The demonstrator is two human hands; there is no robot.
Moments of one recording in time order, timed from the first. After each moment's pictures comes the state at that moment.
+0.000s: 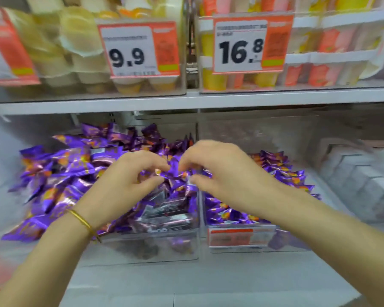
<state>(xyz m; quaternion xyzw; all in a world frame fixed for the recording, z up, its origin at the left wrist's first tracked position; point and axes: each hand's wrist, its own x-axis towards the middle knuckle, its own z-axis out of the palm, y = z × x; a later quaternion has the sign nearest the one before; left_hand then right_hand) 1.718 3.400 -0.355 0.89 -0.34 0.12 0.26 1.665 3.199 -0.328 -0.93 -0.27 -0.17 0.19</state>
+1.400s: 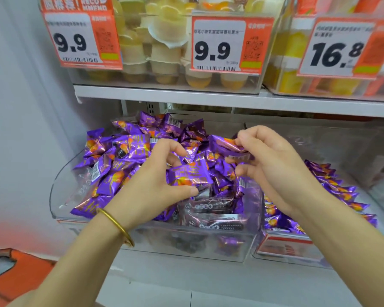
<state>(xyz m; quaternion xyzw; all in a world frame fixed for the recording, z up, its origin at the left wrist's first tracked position) 1.695 3.447 -0.360 0.86 -0.19 0.08 0.46 1.688 3.251 -0.338 -0.68 -0.06 -0.08 0.73</state>
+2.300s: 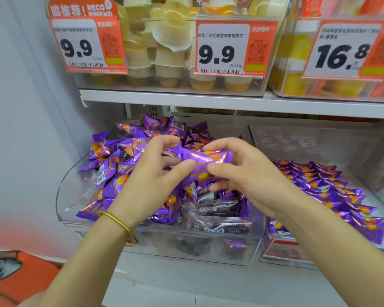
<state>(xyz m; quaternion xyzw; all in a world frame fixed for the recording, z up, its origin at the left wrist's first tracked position) 1.707 3.449 -0.364 0.79 -0.17 0.10 0.58 1.691 3.271 -0.344 -0.74 -0.12 0.03 0.66</state>
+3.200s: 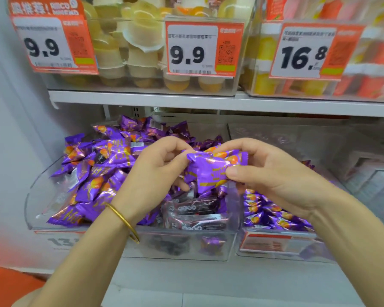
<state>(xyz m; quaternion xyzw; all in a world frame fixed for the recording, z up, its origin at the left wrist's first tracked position) 1.701 3.407 -0.345 0.77 -0.20 0.06 0.61 1.671 3.213 -0.333 -0.72 -0.16 0.07 0.68</state>
